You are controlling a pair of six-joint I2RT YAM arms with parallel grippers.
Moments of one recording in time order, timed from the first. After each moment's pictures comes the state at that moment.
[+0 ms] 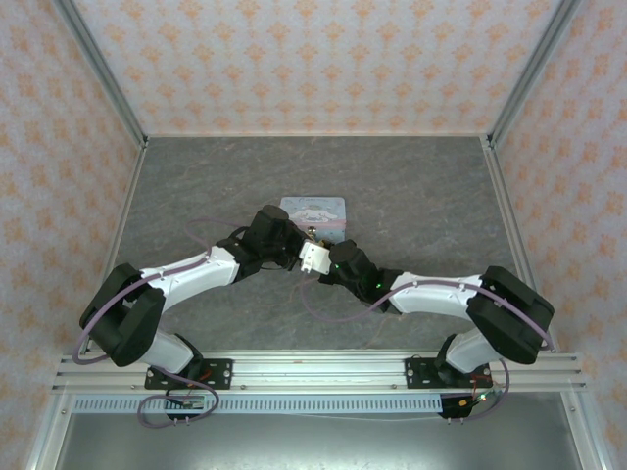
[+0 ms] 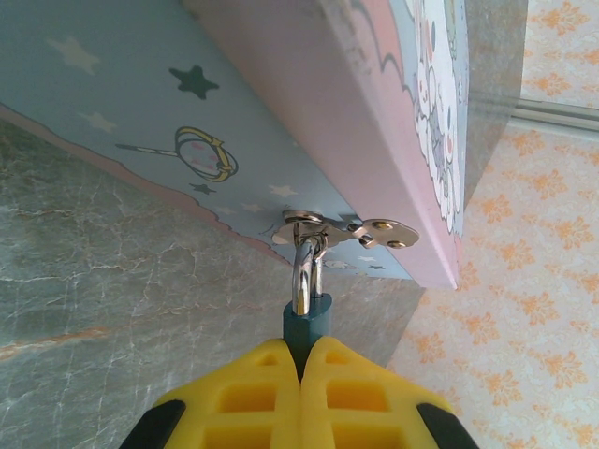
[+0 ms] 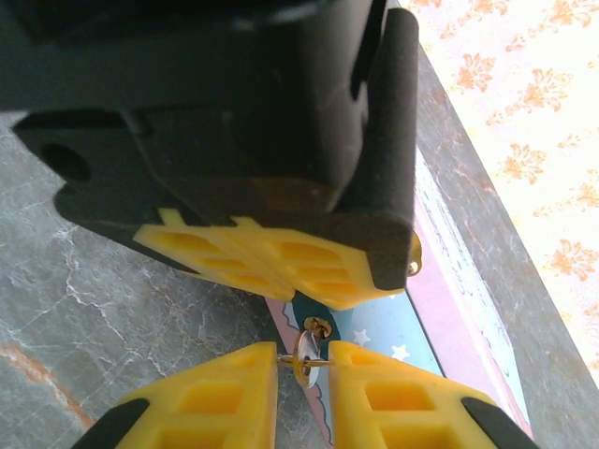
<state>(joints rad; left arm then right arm) -0.61 1.46 0.80 -0.03 0.18 -1.52 0.95 1.46 0.64 0.31 0.30 -0.60</state>
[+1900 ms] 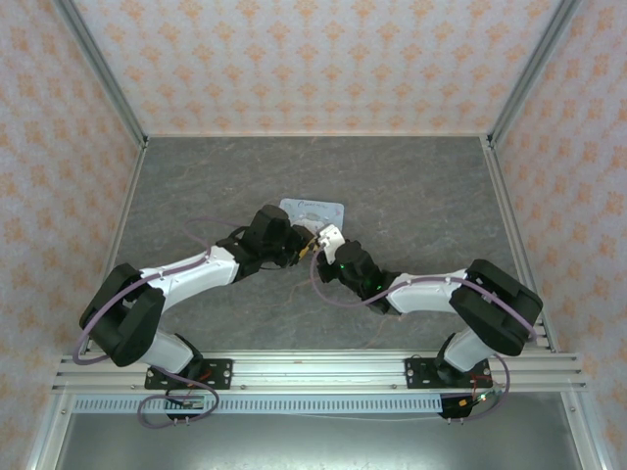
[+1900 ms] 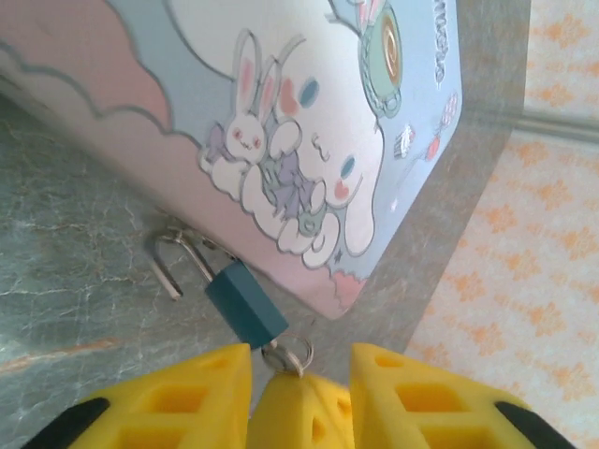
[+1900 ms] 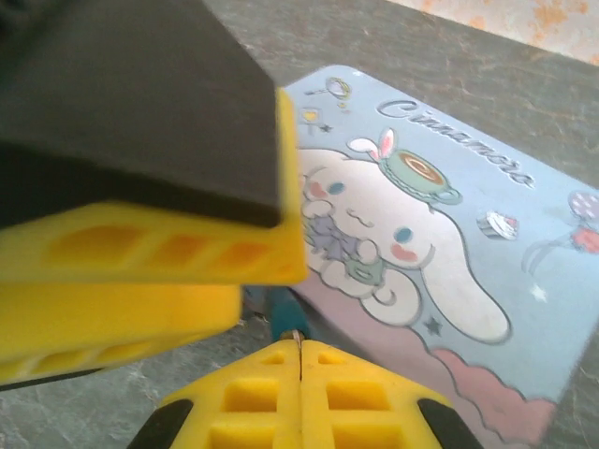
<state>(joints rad) -0.60 1.46 0.80 -0.05 0.17 -1.51 0.90 1.53 0.57 0.51 0.23 0.08</state>
